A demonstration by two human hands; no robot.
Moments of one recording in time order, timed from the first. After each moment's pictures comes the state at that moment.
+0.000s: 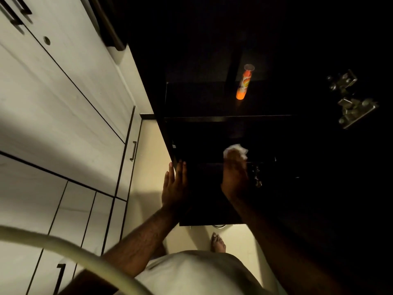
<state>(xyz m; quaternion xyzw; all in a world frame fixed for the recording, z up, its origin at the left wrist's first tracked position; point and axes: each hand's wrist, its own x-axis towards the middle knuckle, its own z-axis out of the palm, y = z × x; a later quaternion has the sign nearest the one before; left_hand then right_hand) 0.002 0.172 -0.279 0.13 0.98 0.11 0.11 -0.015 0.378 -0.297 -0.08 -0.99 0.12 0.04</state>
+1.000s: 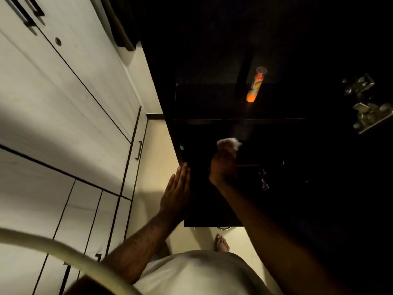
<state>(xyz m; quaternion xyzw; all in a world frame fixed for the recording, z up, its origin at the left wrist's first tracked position) 0.011 0.147 -0.283 0.18 0.98 0.08 0.07 -0.096 0.348 -0.357 -0.10 -0.99 0.06 -0.06</state>
